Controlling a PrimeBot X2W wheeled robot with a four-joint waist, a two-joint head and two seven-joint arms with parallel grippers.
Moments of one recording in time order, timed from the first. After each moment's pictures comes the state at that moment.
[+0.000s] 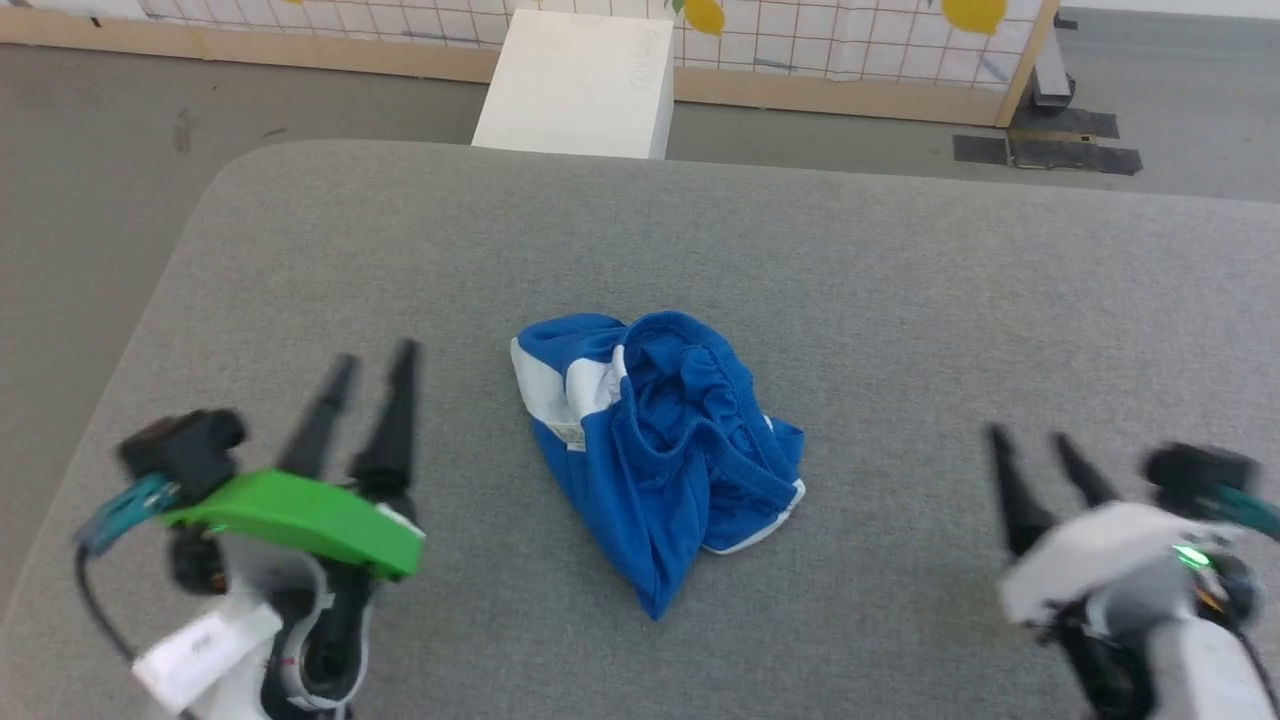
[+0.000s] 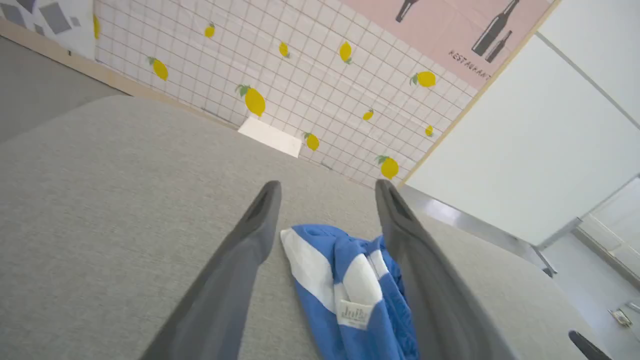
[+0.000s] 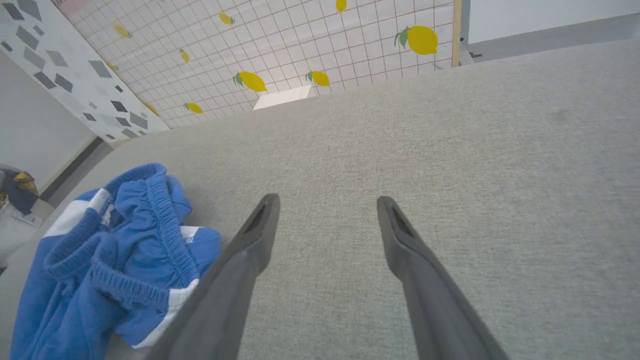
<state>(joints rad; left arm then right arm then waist) -0.16 0.26 -0.20 -0.06 -0.80 0.05 0.02 -0.11 -0.05 -0.13 0.19 0.35 0.13 0.12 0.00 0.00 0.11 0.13</state>
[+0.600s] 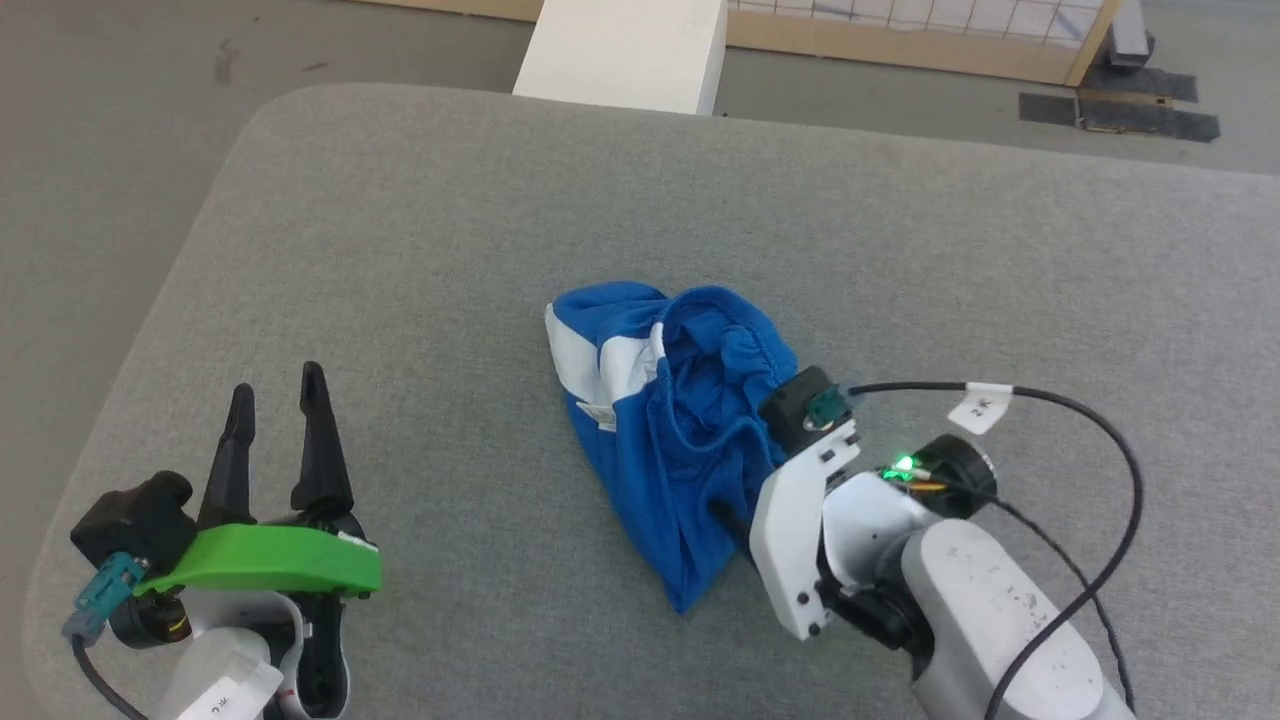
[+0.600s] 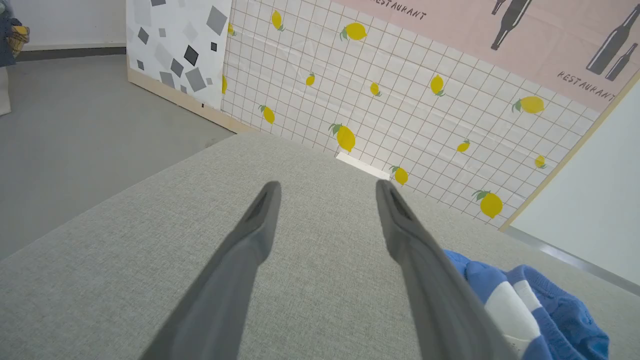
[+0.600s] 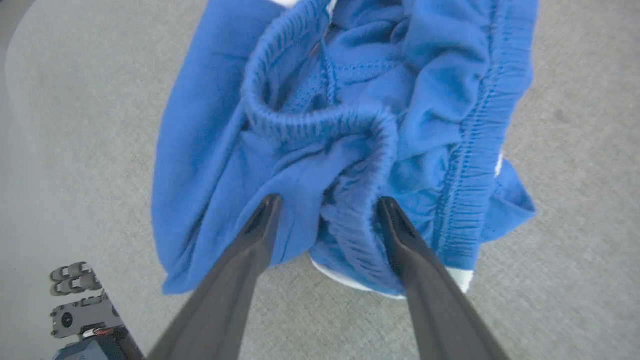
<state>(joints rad) -0.12 0.19 -0.06 0.08 -0.57 0.04 -0.25 -0.39 -0.05 0.42 0.29 0.23 0.13 0.66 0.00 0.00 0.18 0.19</state>
